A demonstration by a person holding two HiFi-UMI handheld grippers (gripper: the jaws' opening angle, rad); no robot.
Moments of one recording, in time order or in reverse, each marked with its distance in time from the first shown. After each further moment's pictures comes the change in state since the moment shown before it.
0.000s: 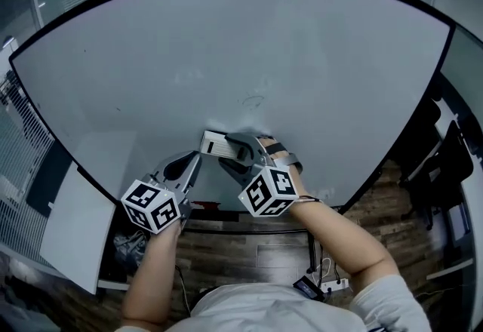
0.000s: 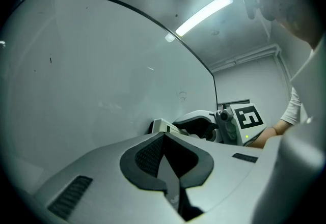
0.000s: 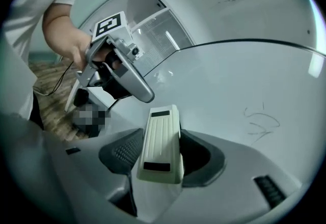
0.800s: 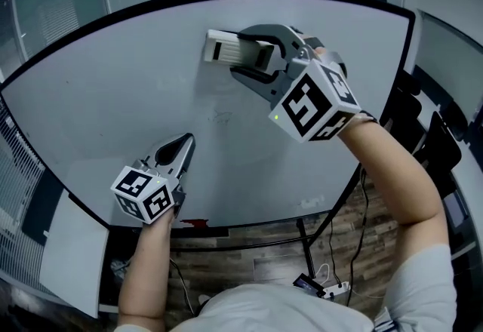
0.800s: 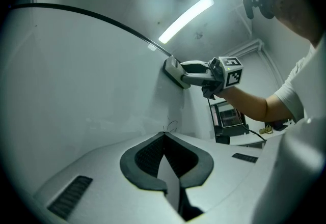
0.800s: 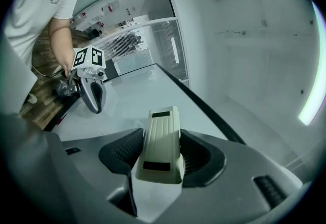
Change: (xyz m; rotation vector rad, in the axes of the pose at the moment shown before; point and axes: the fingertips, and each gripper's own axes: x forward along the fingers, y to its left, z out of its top) left arm 0.050 -0.039 0.087 0.151 -0.094 -0.089; right arm -0.135 -0.235 0.106 -0.329 -0.026 -0.236
